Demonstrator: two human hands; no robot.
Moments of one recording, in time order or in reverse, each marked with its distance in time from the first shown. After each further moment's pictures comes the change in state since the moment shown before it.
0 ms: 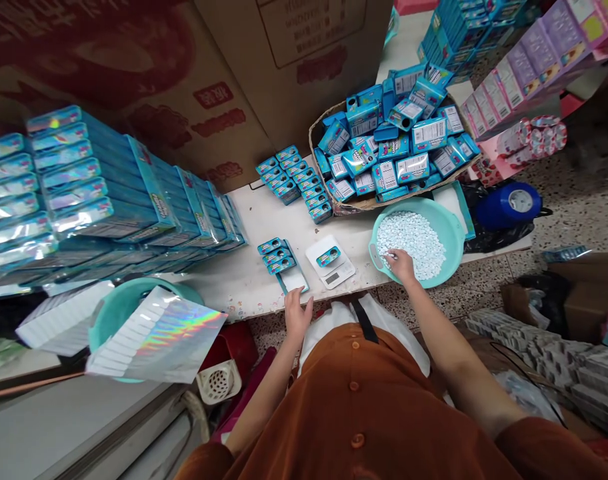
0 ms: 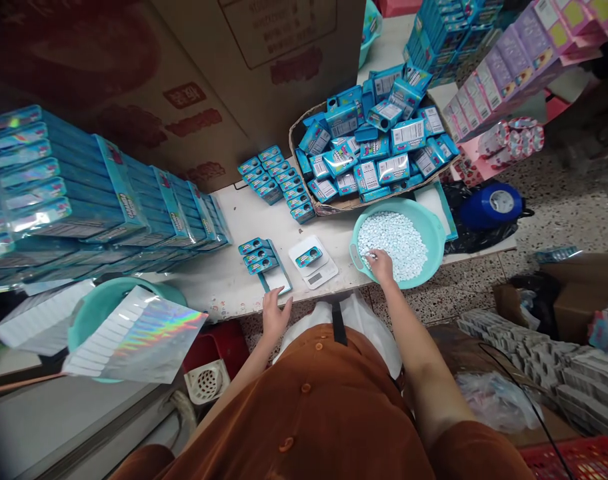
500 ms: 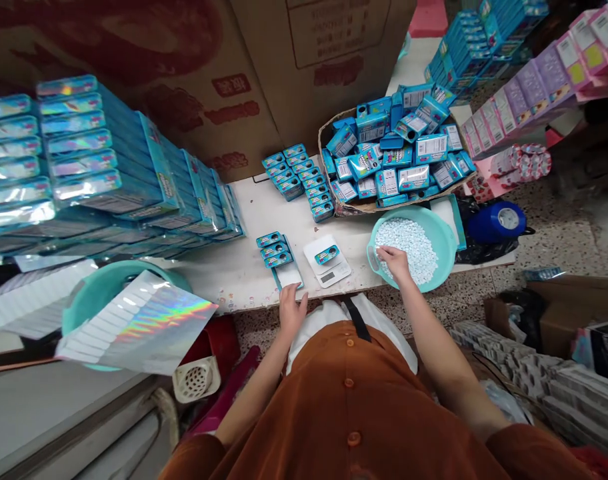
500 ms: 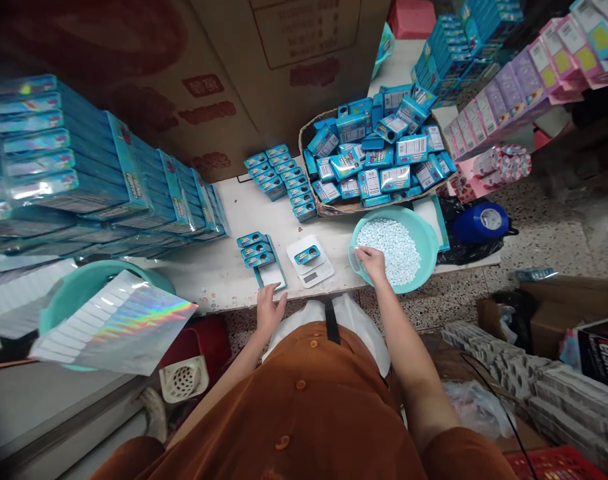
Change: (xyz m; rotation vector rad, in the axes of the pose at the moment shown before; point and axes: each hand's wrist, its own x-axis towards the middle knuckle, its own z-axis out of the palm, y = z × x) left_hand 0.000 0.003 0.001 -0.042 0.037 0.002; right_hand -0.001 -0.068 -0.021 0.600 -0.049 0.206
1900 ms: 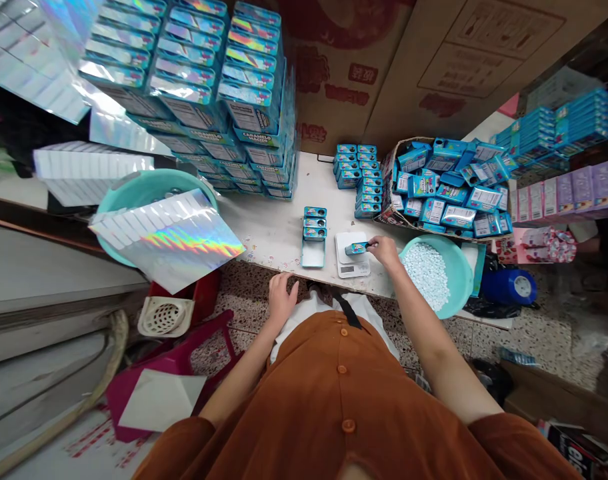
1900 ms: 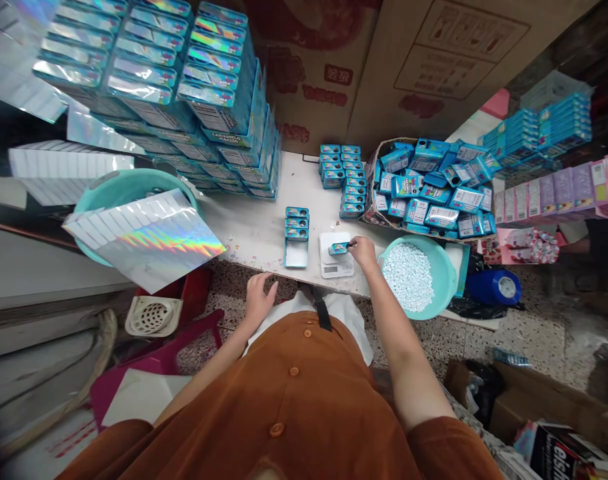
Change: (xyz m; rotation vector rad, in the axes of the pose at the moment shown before) left_hand -0.074 -0.053 -0.029 -0.034 0.283 -0.242; right_hand -0.004 -0.066 0.119 -1.028 -0.320 -0.535
